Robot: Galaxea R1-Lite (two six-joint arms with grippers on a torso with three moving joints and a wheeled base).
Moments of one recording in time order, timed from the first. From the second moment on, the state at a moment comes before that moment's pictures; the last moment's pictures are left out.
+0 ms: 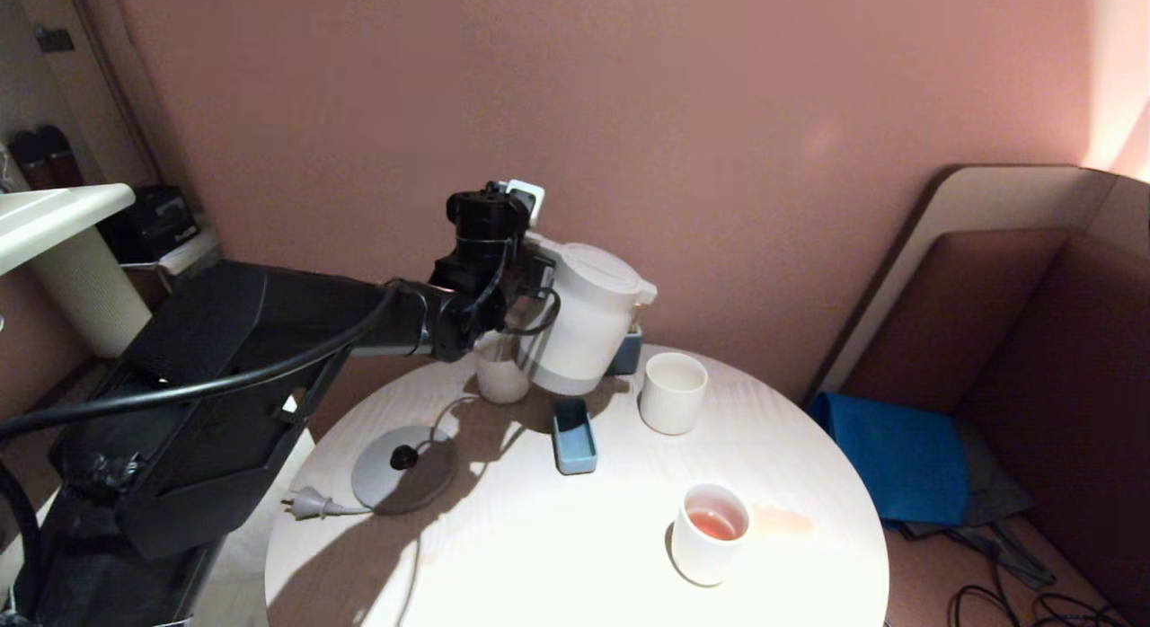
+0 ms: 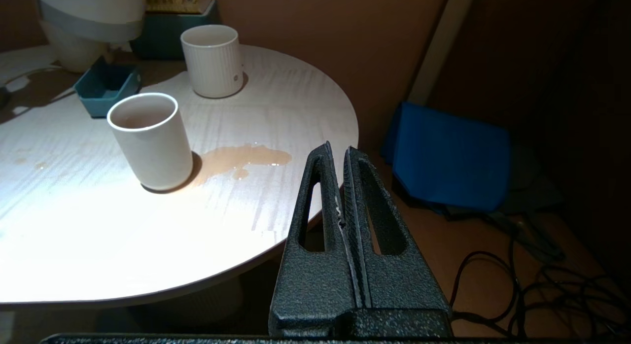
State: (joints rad) left arm -0.49 2.36 -1.91 -0.40 0.32 0.22; right arm 0.00 0.00 0.00 0.00 0.00 0.00
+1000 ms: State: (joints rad) left arm -0.49 2.37 -1.93 -0.40 0.31 0.43; right arm 0.00 0.00 0.00 0.00 0.00 0.00
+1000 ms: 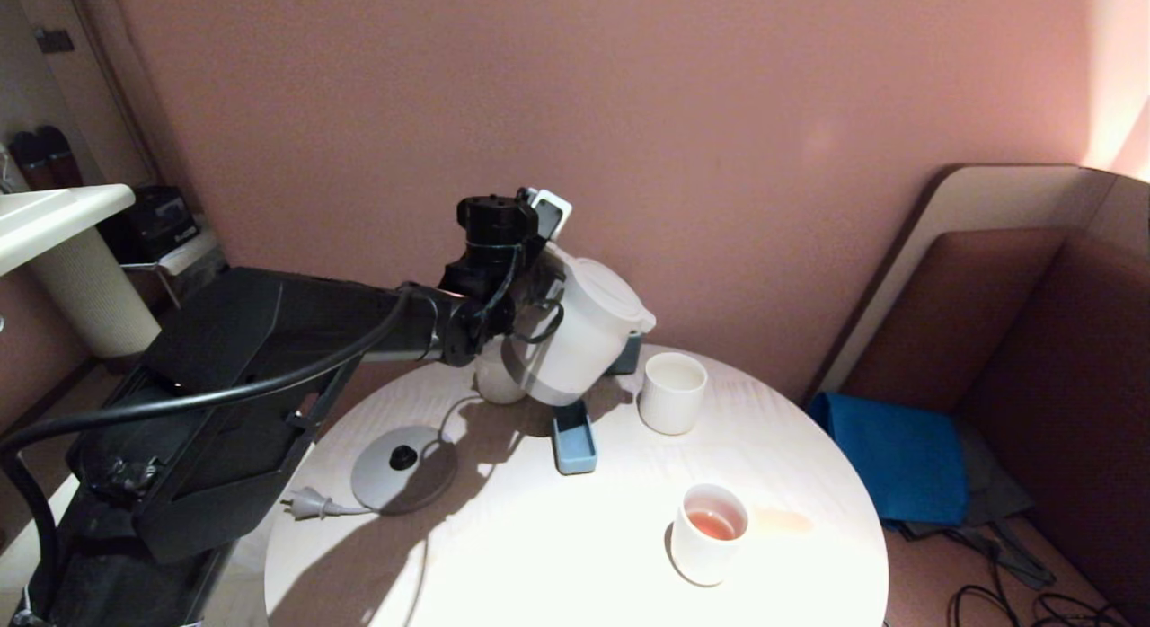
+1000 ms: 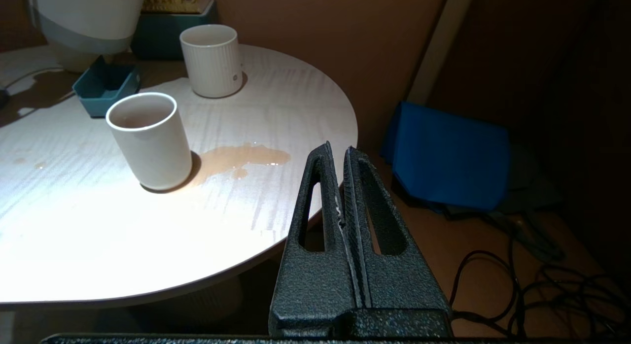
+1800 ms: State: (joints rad) left arm -0.50 2.37 -1.93 -0.41 0.31 0.39; right arm 0.00 0.00 0.00 0.00 0.00 0.00
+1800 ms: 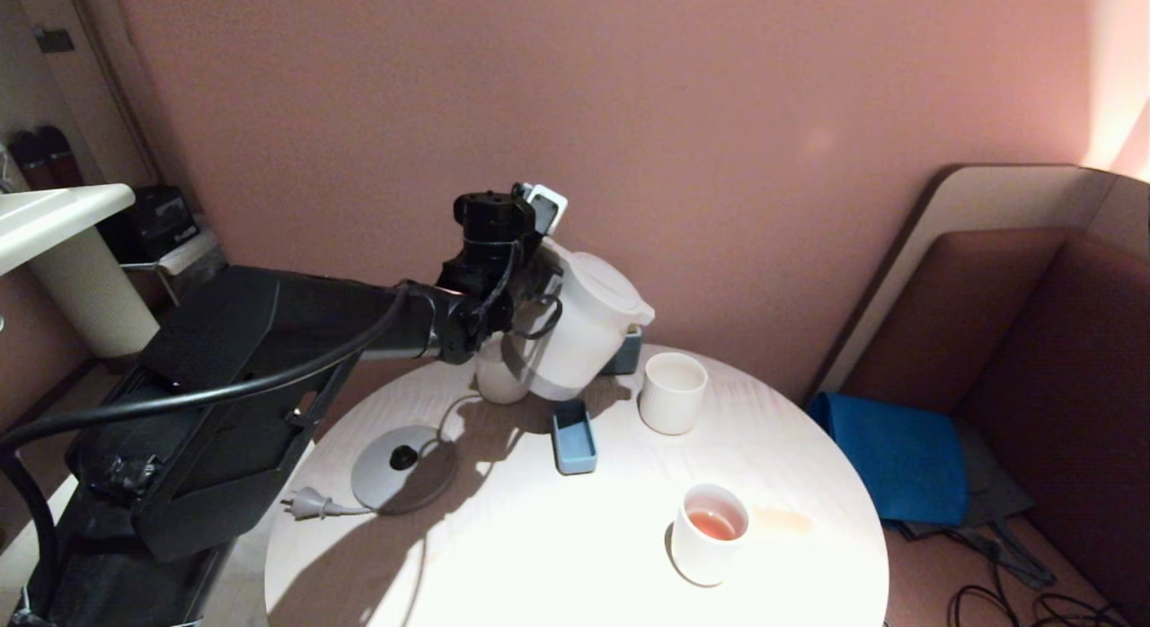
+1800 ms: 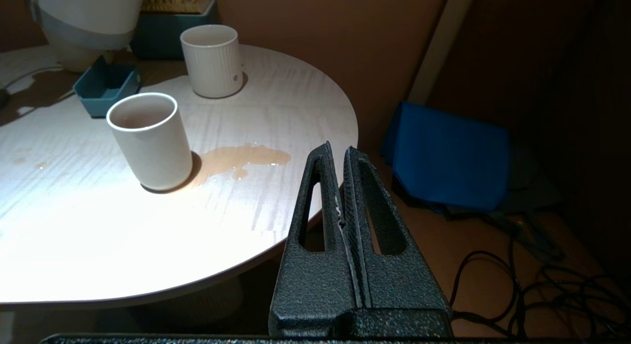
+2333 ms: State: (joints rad) left arm -0.45 2.27 -1.82 -0.36 0.28 0.08; right arm 0.00 0.00 0.00 0.00 0.00 0.00
